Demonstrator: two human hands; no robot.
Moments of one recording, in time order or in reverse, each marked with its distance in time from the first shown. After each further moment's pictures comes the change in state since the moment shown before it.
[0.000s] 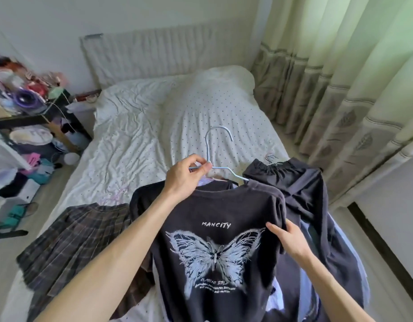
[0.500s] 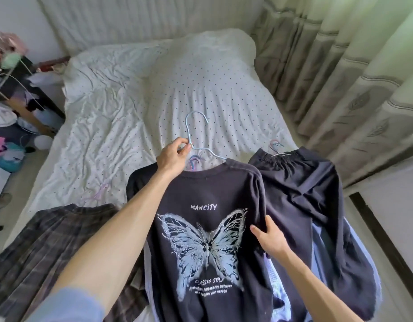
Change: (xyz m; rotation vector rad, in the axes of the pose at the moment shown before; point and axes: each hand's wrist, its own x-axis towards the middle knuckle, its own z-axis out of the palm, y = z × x) left_hand 0.188 -0.131 0.046 0.076 0.002 -0.181; right_hand 0.110 -0.008 0.091 -0.206 -0.086 0.147
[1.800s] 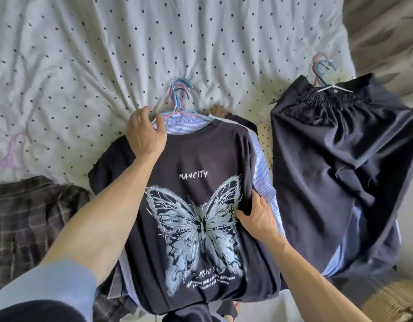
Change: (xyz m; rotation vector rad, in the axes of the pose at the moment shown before) left_hand 0.155 -0.281 0.200 0.278 0.076 -0.207; right_hand 0.172 0.041 0.126 -0.504 -0.139 0.257
